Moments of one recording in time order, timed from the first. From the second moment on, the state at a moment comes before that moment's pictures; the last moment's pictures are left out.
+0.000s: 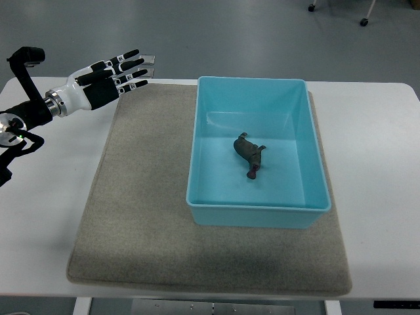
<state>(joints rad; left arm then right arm) -0.85 0.46 -0.68 -0.63 -0.12 -0.61 0.14 0.03 0.00 -0.01 0.12 -0.05 0.19 0.08</state>
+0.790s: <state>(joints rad) -0.85 0.42 -0.73 -0.61 -0.20 -0.61 0.12 0.03 0.00 -0.01 0.12 -0.05 0.19 0.08</state>
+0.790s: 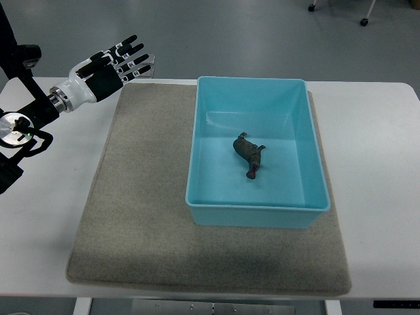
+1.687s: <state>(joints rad) -0.84 0.42 -0.72 -0.60 -0.19 -0.61 0.08 0.02 0.00 -0.01 0.12 -0.06 0.19 0.08</state>
